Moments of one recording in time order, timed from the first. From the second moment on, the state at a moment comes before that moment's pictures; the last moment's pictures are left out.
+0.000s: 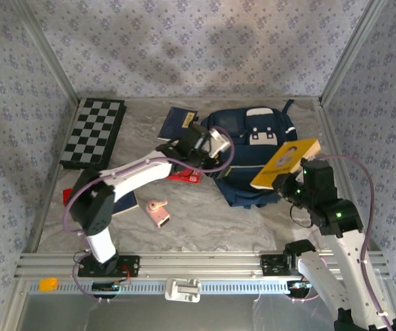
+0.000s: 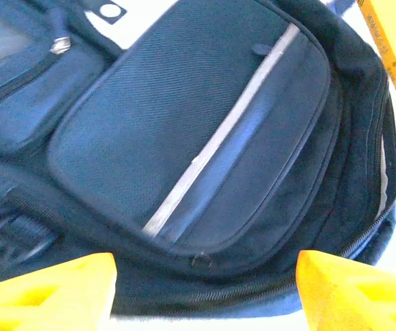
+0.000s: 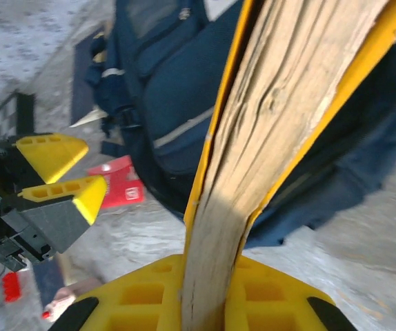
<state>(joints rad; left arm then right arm) -0.84 1.79 1.37 -0.32 0.24 0.04 0.21 0.65 0.91 -1.01 -0.13 0.77</state>
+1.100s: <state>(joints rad) -0.99 2.30 1.99 -0.62 0.03 0.35 0.11 0.61 0.95 -1.19 -0.14 0.71</state>
